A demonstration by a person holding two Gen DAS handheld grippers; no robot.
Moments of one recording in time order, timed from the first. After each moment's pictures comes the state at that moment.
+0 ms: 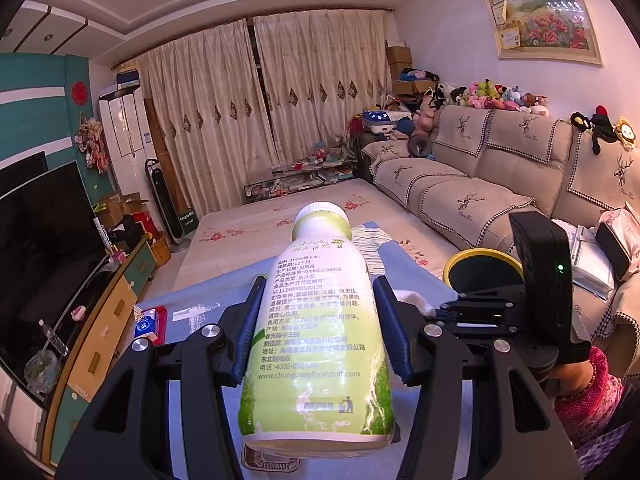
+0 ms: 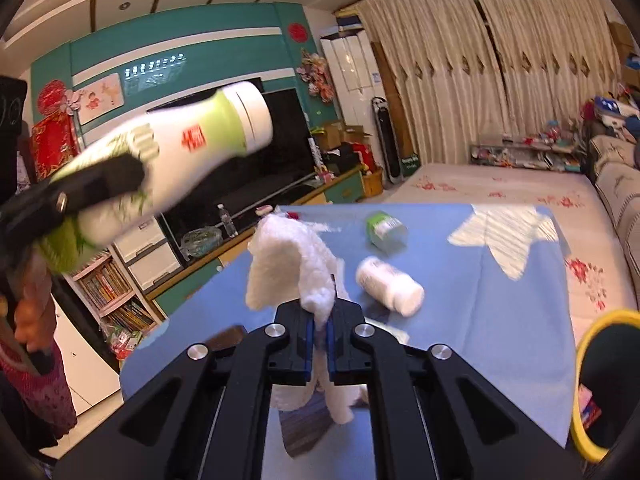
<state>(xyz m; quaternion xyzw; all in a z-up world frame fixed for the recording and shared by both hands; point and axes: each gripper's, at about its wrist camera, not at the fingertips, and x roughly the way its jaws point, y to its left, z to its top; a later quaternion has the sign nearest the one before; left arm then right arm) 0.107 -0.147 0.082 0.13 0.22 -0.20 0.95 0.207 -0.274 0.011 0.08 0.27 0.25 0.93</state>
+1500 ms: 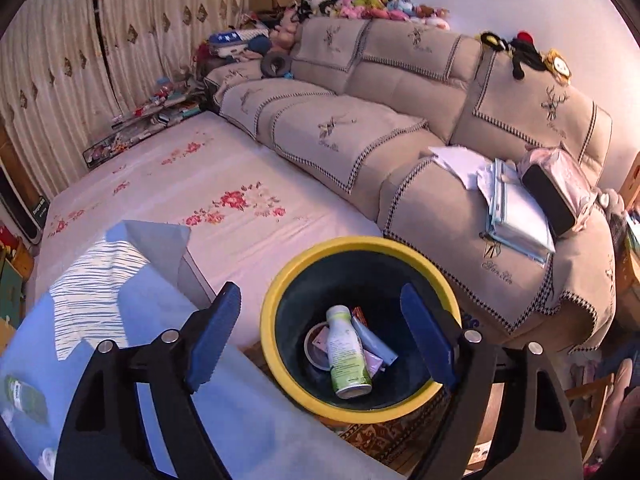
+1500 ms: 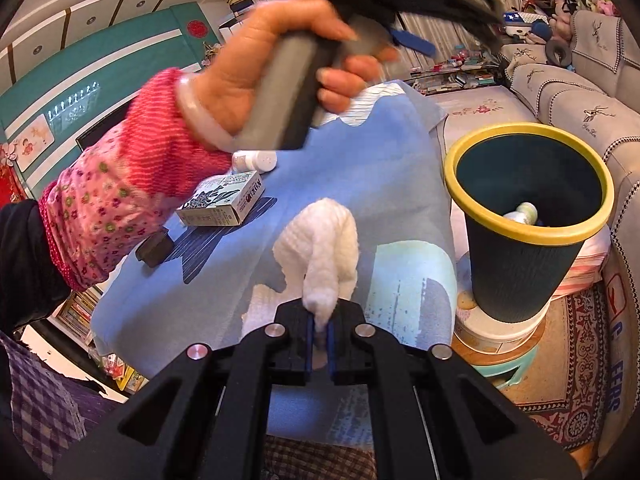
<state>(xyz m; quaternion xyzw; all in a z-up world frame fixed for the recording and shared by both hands) 0.281 -0.511 -0.042 0.17 0.35 -0.42 0.82 0.085 -0.390 -0.094 0.17 0.34 0.13 0.92</state>
